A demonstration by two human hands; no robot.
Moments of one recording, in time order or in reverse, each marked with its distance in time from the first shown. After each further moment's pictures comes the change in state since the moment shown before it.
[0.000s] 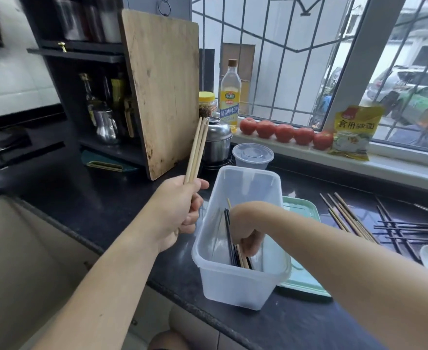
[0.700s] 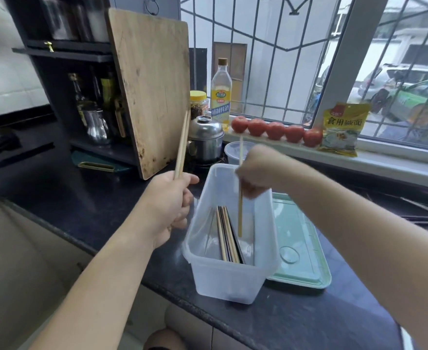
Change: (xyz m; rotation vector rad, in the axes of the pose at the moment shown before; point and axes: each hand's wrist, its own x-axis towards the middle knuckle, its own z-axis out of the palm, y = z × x) left_hand -0.004 0.003 0.007 0.011 0.041 0.041; right_hand -0.066 0.029 -0.065 0.522 0.556 -0.242
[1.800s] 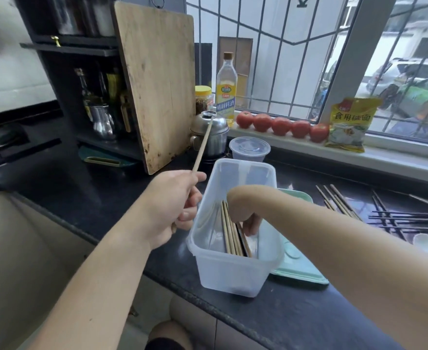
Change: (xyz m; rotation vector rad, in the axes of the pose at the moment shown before) left_hand -0.023 0.010 -0.001 -0.014 -0.078 -0.030; right_hand 0.010 0.014 0.071 -0.450 -0.442 0.222
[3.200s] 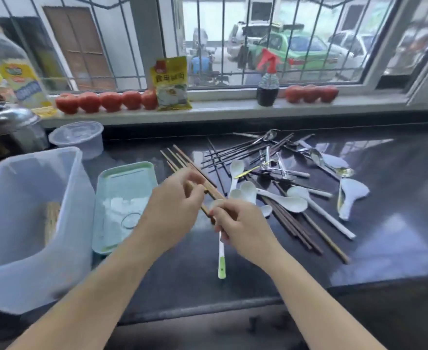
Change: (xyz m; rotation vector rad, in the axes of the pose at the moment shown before) left_hand -0.033 -0.091 0.280 0.649 -0.378 0.518; right_hand -0.130 0.311 0.143 0.997 0.854 -0.193
